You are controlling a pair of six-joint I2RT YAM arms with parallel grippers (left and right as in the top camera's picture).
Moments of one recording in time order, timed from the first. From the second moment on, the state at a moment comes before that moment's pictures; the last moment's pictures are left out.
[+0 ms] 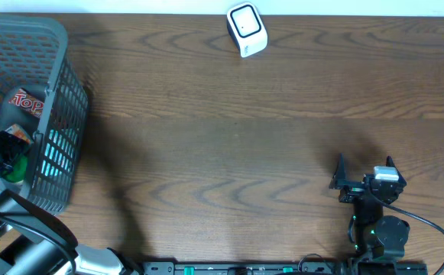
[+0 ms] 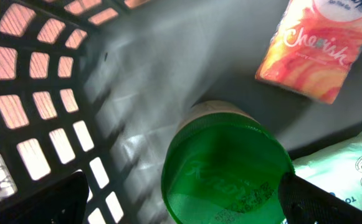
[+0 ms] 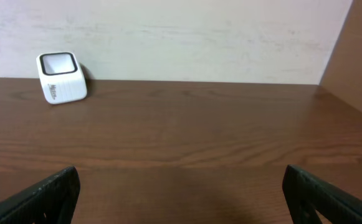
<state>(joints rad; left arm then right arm) 0.77 1.72 1.38 -1.01 -0.21 -0.34 -0.04 0.01 0.01 -0.07 0.05 -0.03</state>
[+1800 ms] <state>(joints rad) 0.77 1.88 1.36 -1.36 -0.13 -0.51 -0.04 0.01 0.01 -0.07 0.05 -0.03</state>
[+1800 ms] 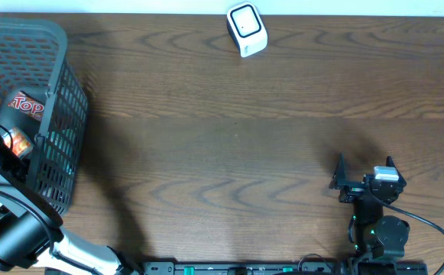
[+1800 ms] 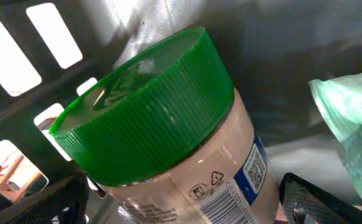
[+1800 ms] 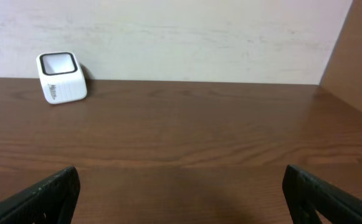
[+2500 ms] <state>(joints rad) 0.77 1.88 1.26 -1.18 -0.15 -0.73 -0.04 0.01 0.01 -0.07 0.05 -0.03</state>
